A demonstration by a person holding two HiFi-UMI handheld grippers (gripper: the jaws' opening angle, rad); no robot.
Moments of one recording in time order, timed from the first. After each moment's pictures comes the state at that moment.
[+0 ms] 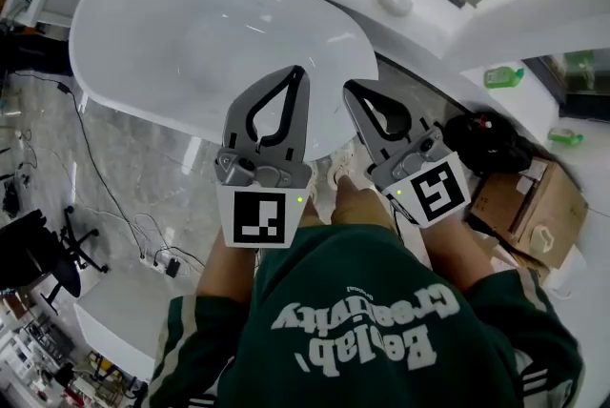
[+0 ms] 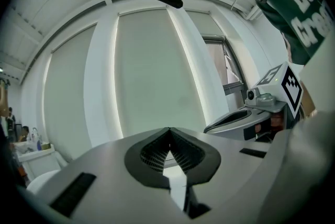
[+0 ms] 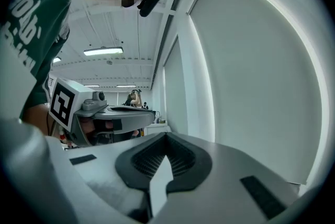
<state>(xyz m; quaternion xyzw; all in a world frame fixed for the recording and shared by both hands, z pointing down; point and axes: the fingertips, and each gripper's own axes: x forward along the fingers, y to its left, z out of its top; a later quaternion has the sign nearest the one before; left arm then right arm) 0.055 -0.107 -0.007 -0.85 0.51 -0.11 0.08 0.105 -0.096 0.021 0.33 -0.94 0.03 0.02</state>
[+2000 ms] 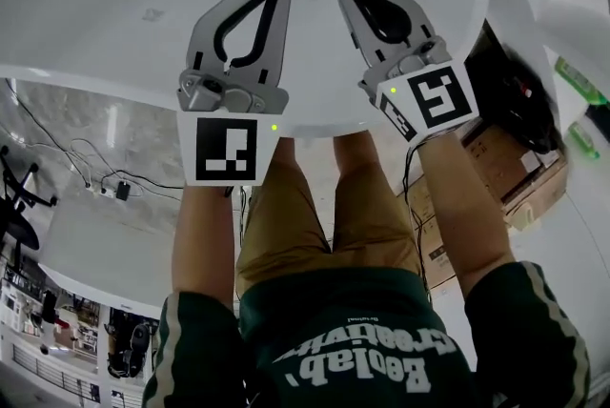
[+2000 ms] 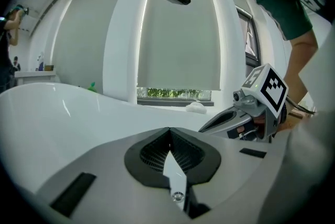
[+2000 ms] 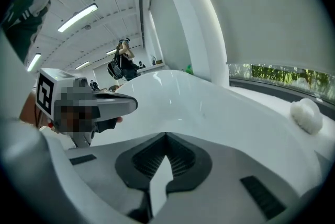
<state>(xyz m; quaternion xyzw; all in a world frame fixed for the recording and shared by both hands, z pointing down) -0.104 -0.162 0.416 -0.83 0.52 -0.18 -0.12 -0.040 -0.171 0.459 0.27 -0.91 0.20 0.23</state>
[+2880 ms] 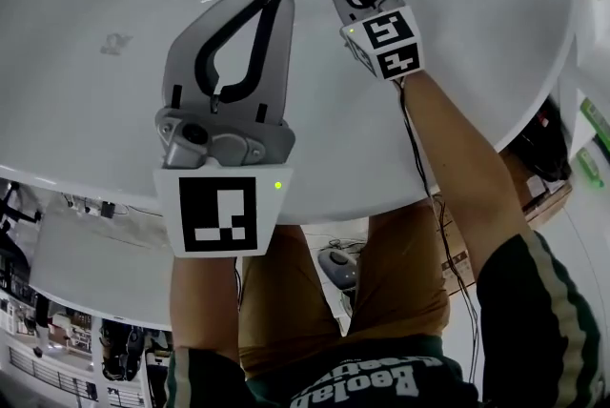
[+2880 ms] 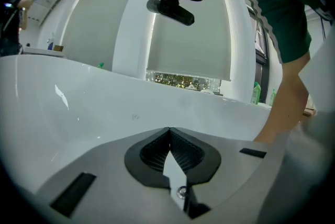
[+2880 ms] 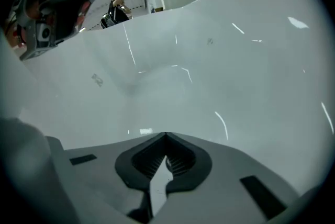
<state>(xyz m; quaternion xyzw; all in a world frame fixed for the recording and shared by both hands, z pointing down) -0.144 -0.179 0.547 -0.81 0.54 -0.15 -0.17 -0.054 -0.175 0.785 0.22 -0.86 0.21 0.40</state>
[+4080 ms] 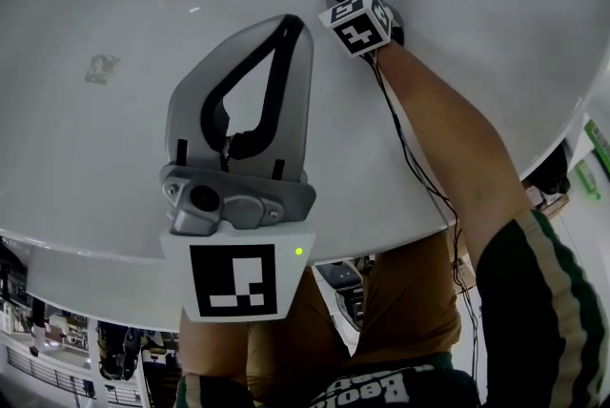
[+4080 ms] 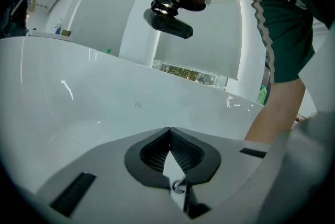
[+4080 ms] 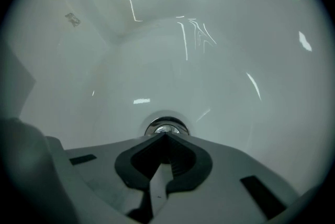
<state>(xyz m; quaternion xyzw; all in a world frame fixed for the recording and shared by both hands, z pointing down) -0.149 -0.182 0.578 -0.79 0.55 -0.15 -0.23 -0.043 -0.162 0.932 0.17 -0.78 0.19 0.58</state>
